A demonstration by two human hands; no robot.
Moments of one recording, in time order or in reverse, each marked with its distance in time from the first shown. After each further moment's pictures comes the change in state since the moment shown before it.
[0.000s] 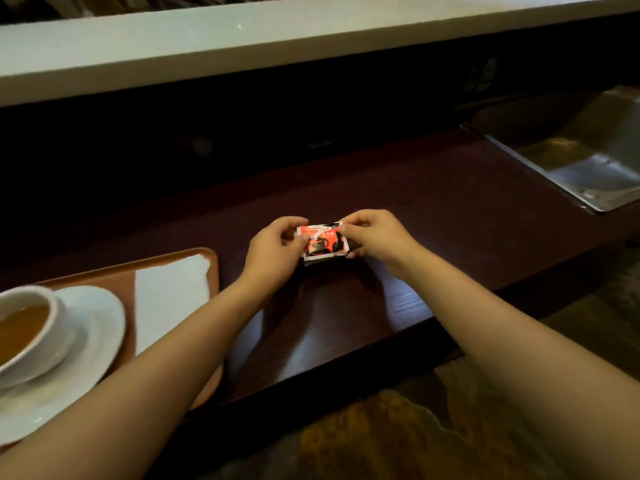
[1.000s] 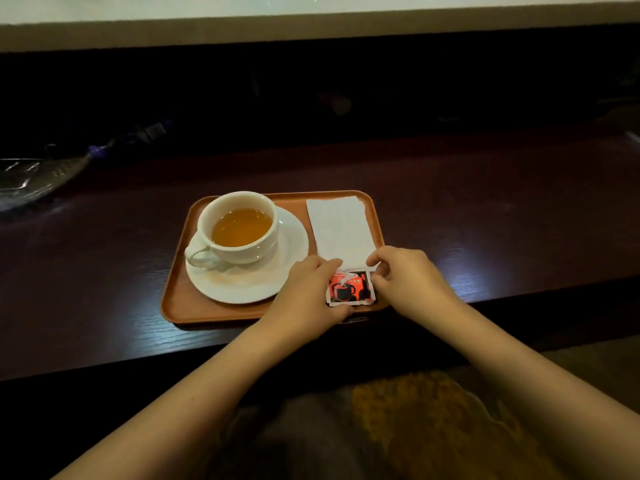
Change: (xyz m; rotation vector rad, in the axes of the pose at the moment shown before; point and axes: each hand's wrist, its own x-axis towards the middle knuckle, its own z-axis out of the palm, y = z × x) left_hand -0.154 -0.098 -0.158 0.455 -0.220 -0.008; right_hand -0.126 -0.008 0.190 -0.848 -0.104 -0.172
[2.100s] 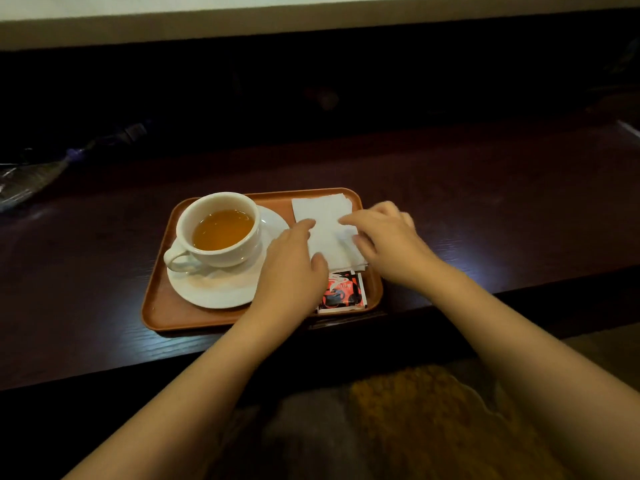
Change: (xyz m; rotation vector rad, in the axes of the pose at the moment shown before) left_hand 0.016 0.026 -0.014 -0.167 0.293 -0.135; right_hand 0.041 0.012 -0.010 -0.051 0.064 -0.301
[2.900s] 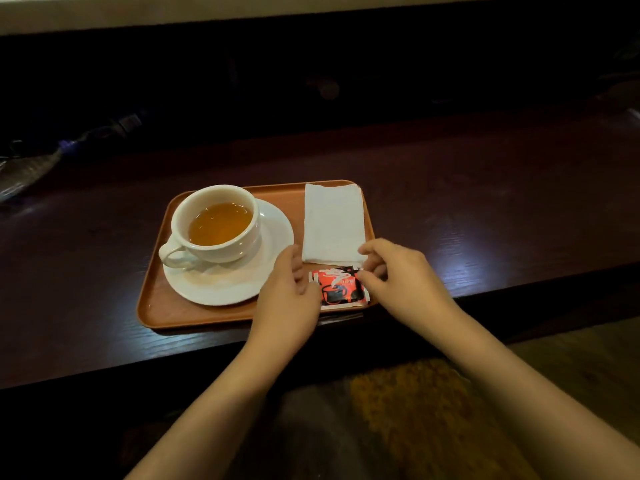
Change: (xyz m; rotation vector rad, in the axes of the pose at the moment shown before) left_hand -0.032 -0.010 0.005 -0.362 -0.066 -0.241; right_hand -0.046 -0.013 0.014 0.158 0.014 0.193
